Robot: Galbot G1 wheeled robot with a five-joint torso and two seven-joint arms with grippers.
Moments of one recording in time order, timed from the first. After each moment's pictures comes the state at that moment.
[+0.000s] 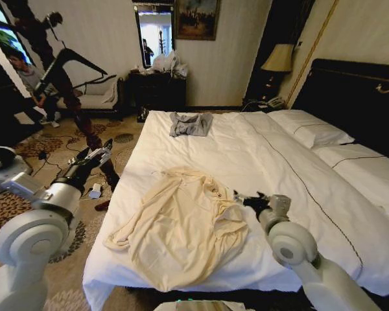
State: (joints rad) left arm 1.17 -0.97 -0.86 -2.43 -1.20 0.47 -0.49; right arm -1.27 0.90 0.48 2.31 0.93 -0.39 0.65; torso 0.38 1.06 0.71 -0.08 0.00
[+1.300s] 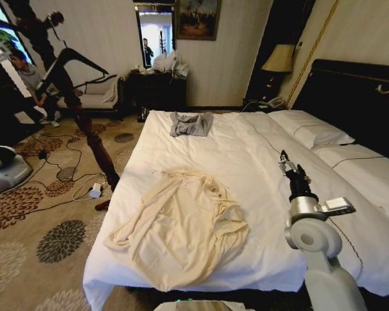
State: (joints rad) left arm -0.09 -0.48 -0.17 -1.28 -1.32 0.50 -0.16; right arm -1.31 1.21 0.76 2.25 0.96 -0.08 0.42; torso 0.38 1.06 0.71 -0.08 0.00
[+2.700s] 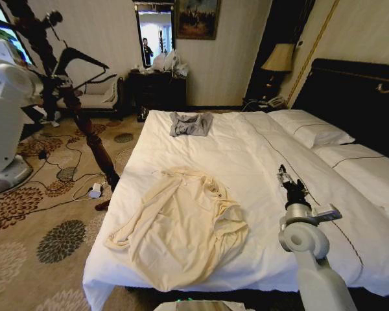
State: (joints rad) left arm -0.26 -0.67 0.06 -1.14 -1.14 0.74 -0.31; right arm -1.31 1.25 0.75 2.16 0.89 -0.06 0.49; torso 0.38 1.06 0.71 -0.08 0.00
